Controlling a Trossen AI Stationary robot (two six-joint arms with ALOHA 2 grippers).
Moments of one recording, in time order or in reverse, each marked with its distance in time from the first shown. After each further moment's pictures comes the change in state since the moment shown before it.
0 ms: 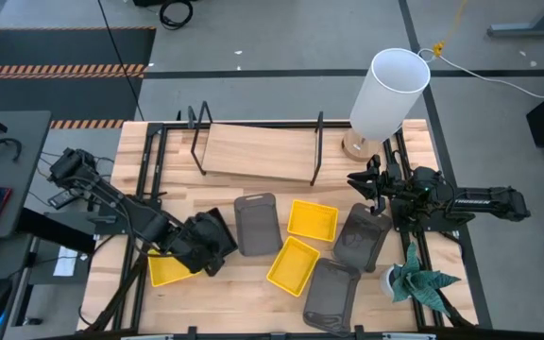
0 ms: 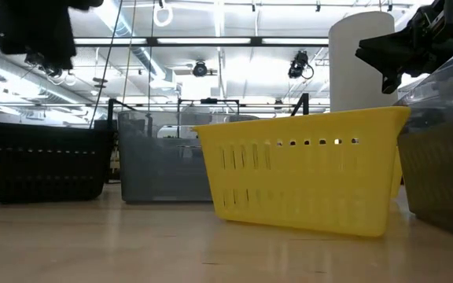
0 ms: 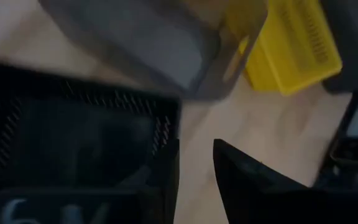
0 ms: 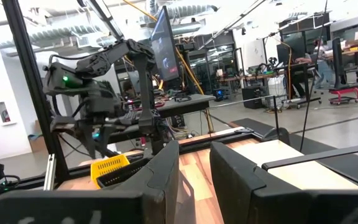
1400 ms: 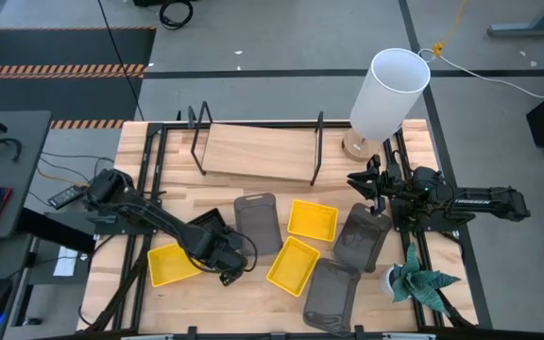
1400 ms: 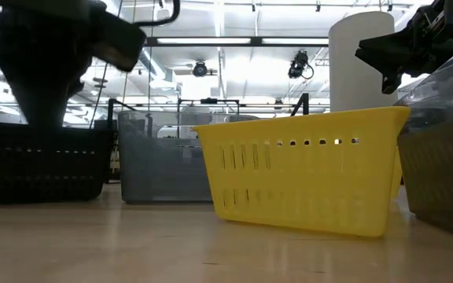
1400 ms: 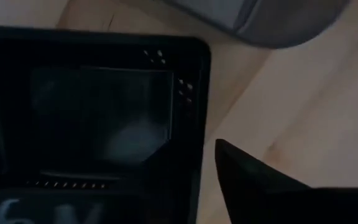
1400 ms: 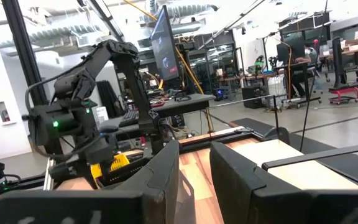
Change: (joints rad) left arm 0.092 0.417 0.203 -0.183 0.230 0.202; right arm 0.000 0.002 0.000 0.000 0.000 0.000
